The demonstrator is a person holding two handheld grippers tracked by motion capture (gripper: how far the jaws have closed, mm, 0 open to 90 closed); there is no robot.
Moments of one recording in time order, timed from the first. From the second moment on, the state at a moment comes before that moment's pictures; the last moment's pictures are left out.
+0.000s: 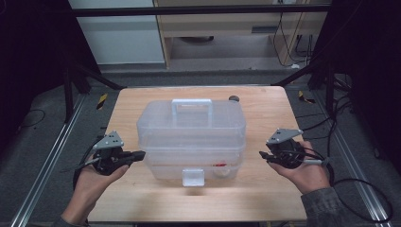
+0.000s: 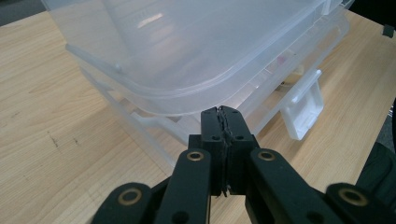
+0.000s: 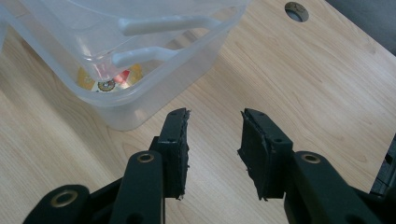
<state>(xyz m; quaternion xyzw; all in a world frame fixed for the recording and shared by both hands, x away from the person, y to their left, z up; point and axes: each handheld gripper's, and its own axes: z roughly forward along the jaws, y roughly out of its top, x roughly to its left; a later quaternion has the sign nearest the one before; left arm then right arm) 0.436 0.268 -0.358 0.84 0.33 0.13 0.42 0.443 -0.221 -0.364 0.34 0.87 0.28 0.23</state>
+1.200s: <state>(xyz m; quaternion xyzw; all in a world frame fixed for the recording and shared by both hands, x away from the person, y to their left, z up) 0.432 0.282 -0.383 0.83 0.35 0.13 0.42 0.441 -0.227 -0.368 0.35 0.87 0.28 0.23</state>
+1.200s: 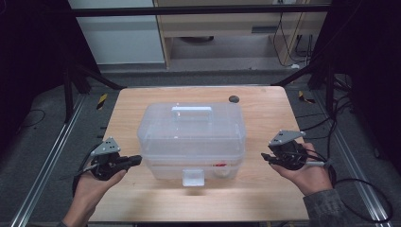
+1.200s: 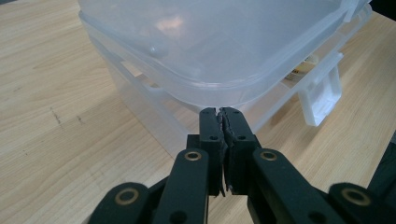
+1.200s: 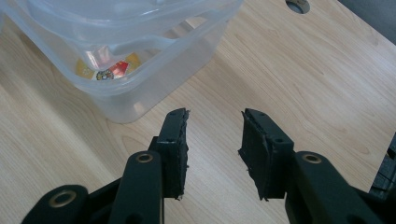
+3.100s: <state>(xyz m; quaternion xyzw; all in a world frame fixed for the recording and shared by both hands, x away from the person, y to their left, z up) 0.494 0.321 -0.450 0.83 0.43 0.19 0.29 0.500 -0.240 -0.447 0.48 0.81 0.25 0.22</state>
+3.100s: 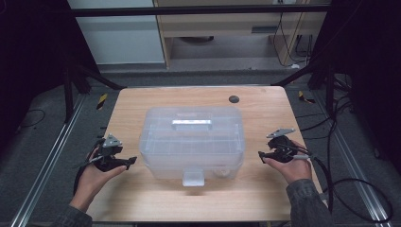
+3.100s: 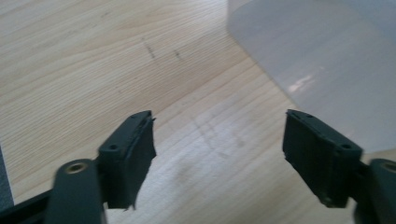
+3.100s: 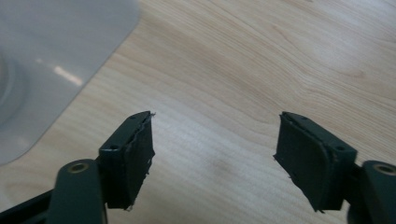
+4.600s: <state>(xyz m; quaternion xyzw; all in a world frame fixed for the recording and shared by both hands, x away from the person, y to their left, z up) 0.549 0.334 -0.507 0.78 0.49 0.21 0.32 0.575 -0.245 -0.505 0.58 0.72 0.28 0.23</state>
